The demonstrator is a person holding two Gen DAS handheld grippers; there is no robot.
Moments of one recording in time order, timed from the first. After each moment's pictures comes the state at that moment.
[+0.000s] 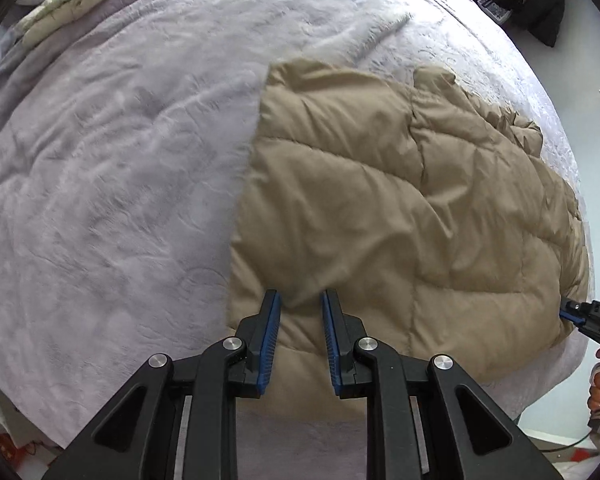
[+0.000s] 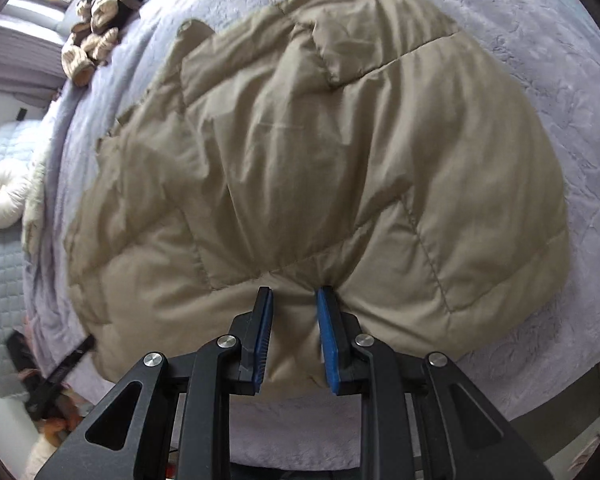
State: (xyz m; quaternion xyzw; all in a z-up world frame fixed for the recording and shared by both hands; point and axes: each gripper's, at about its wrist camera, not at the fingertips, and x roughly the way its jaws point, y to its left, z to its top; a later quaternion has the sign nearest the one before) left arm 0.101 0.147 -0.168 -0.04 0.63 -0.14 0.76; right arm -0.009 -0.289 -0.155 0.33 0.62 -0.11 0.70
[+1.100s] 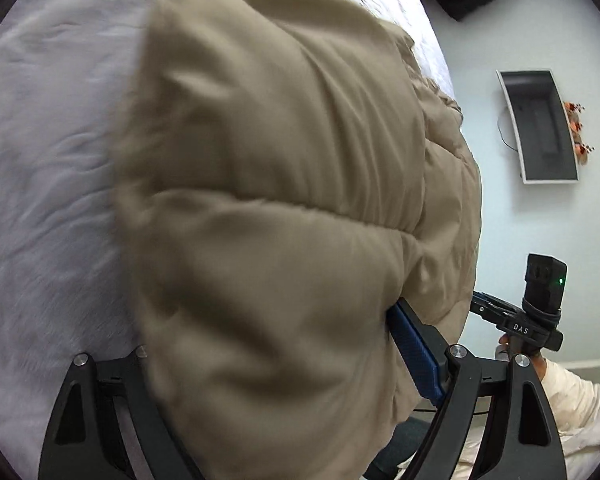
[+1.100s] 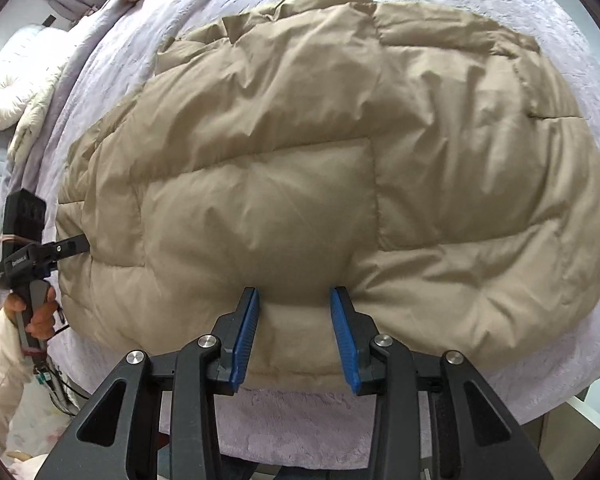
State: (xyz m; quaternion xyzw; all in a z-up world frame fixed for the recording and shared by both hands) left arm 0.179 0.131 -0.268 -0.18 0.69 -0.41 0.57; right arm 0.048 -0.176 -0.150 0.20 0.66 -0.06 0.72
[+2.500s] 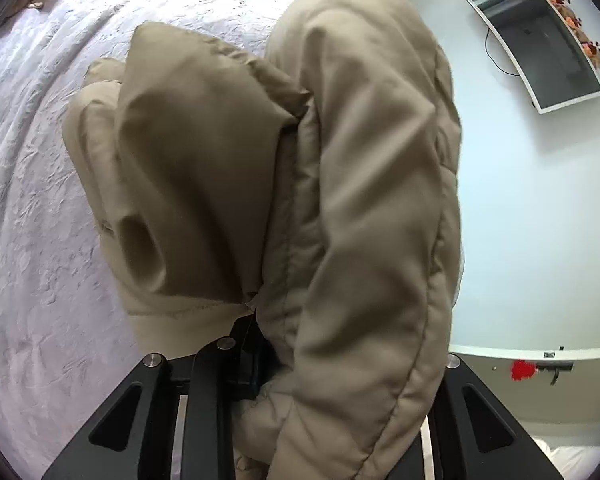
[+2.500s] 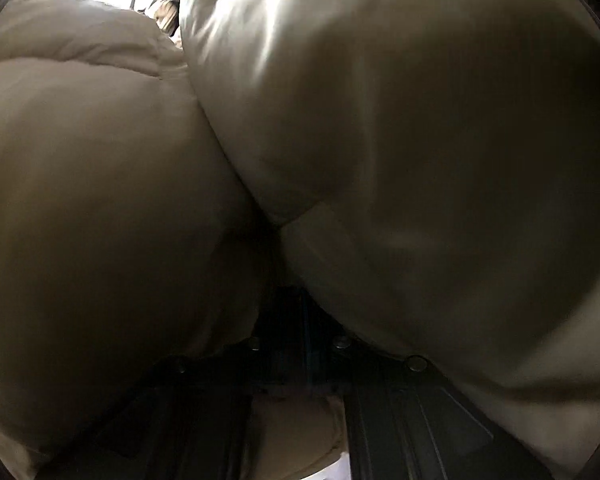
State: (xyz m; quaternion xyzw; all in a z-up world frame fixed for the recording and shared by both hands) left arm 0.066 -0.184 -0.030 0.00 0.66 -0.39 0.64; right arm 0.050 -0.274 -0.229 0.56 0.53 0.11 0.63
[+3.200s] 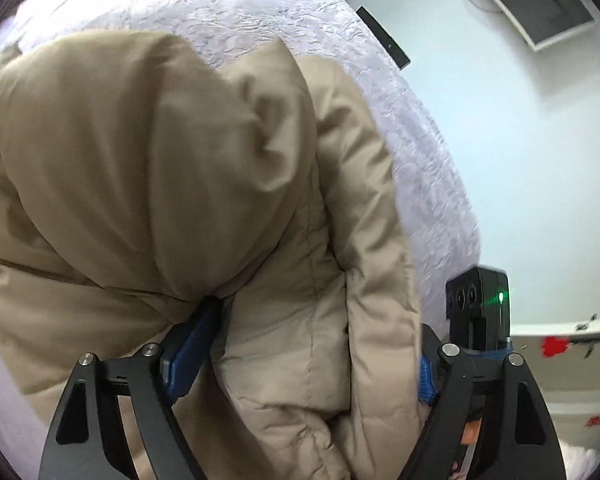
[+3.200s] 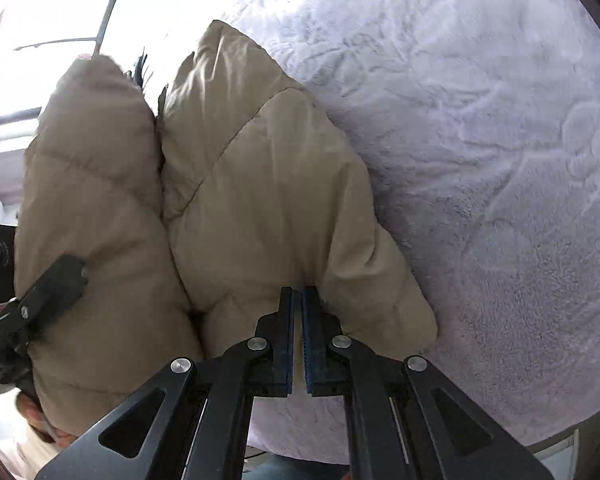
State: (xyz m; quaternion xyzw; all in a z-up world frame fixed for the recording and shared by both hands) left arm -0.012 -0.326 -0.080 0.06 0.65 -0.43 0.62; right arm -0.100 -0.436 -0.194 0.56 0.49 -0.05 0.66
